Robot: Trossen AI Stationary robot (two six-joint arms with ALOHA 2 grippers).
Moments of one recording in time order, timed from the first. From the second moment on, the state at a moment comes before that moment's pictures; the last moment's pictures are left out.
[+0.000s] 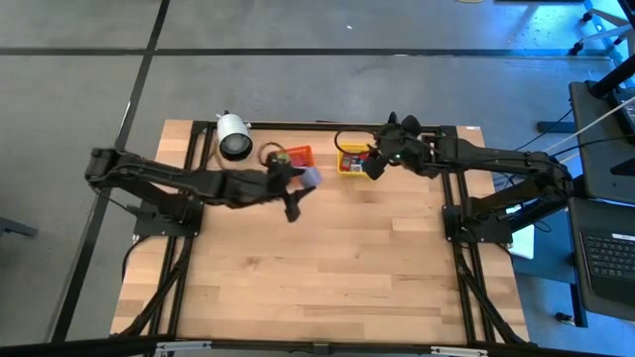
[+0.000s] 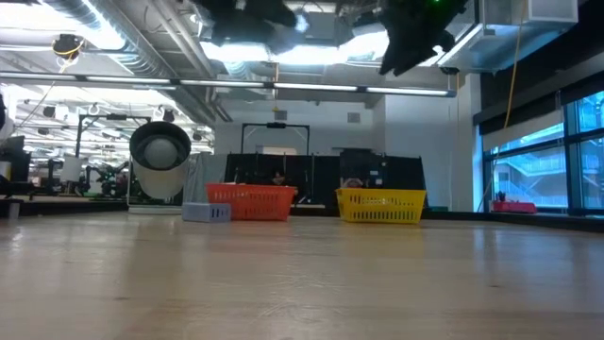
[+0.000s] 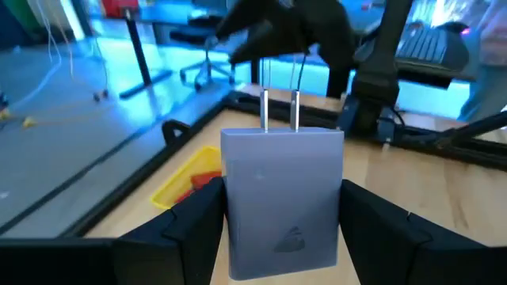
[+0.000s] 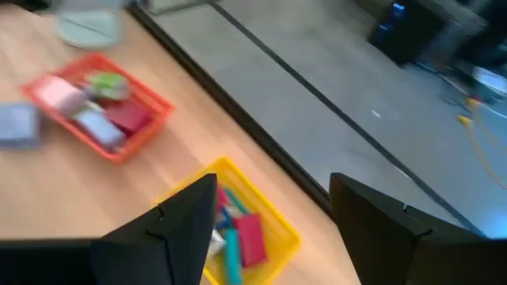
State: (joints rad) left arm -0.09 1.27 0.92 0.05 -0.52 -0.17; right arm -0.13 1.29 1.22 -0.71 0.65 0.23
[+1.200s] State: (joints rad) left arm 0.47 1.35 0.66 0.16 -0.23 -0.10; right arm -0.13 1.31 1.22 -0.59 0.43 0.20
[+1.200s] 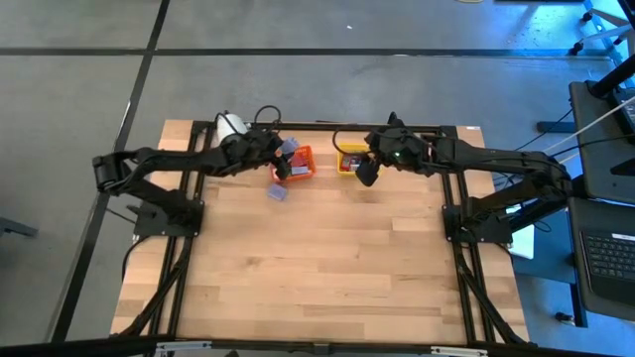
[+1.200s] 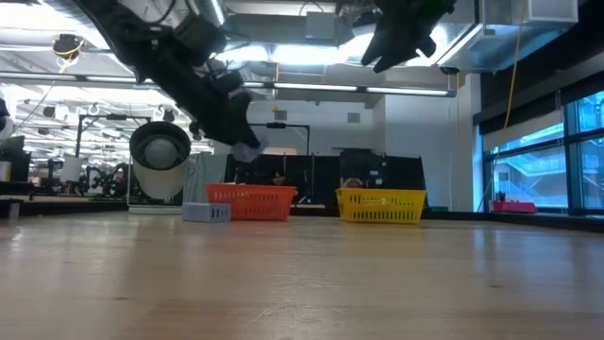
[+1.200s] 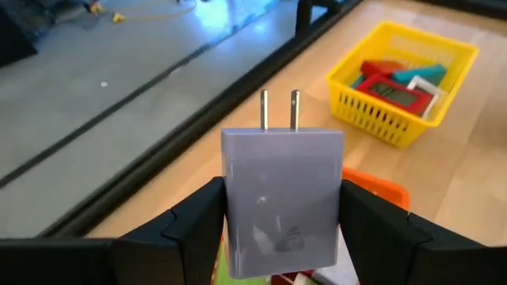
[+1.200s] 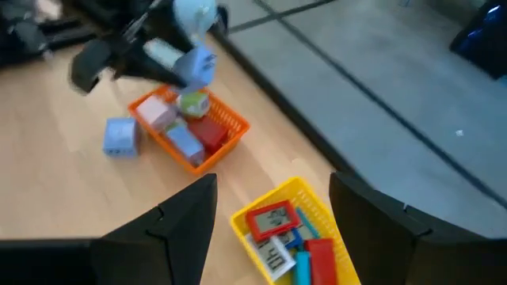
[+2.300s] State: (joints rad) left arm 0.52 1.45 0.69 0.06 -0.07 -0.19; right arm -0.12 1.45 1.22 -0.50 0.40 0.19
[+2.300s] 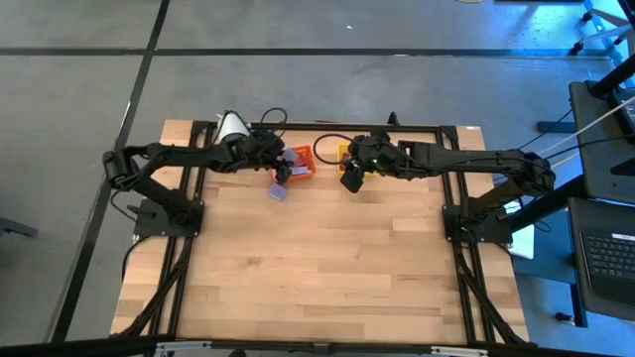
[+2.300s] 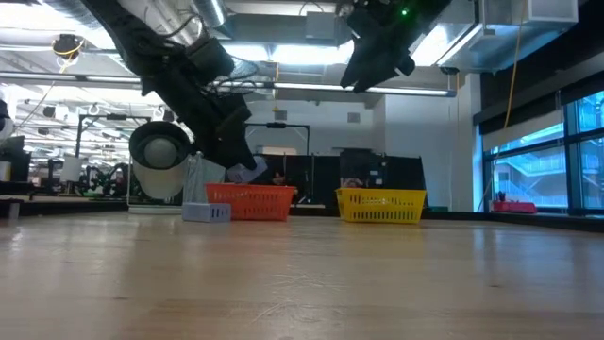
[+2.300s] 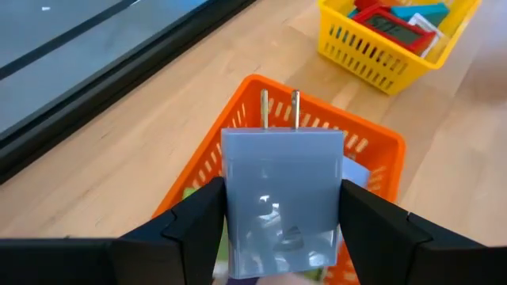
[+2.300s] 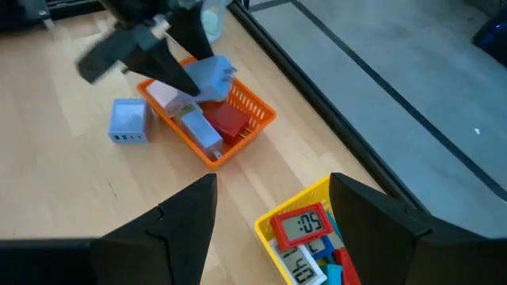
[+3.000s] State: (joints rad) left arm 0.53 1.59 0.79 0.03 -0.02 -0.20; right arm -0.12 1.45 1.22 -0.50 0.40 0.15
